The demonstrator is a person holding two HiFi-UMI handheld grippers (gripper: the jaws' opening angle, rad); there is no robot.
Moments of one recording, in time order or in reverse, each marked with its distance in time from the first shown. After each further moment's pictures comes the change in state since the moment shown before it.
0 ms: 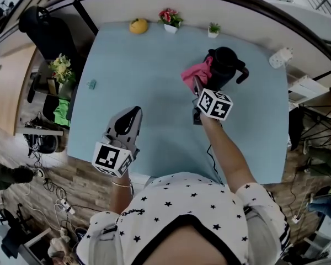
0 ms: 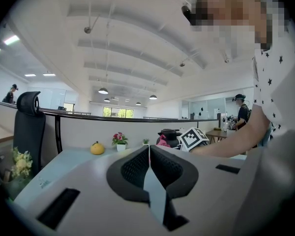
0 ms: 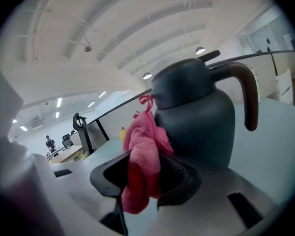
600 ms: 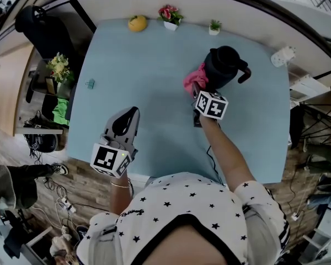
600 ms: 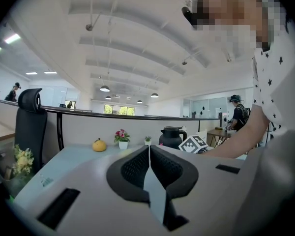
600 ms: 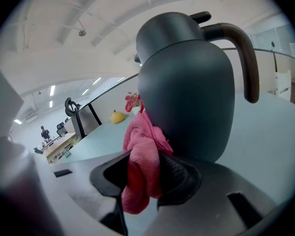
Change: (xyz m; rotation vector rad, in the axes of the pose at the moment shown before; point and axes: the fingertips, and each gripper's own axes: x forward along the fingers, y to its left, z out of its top) left arm 0.002 0.012 -0.009 -0.015 0.024 0.014; right arm 0.020 -0.027 -0.054 -0.020 0.146 -0.068
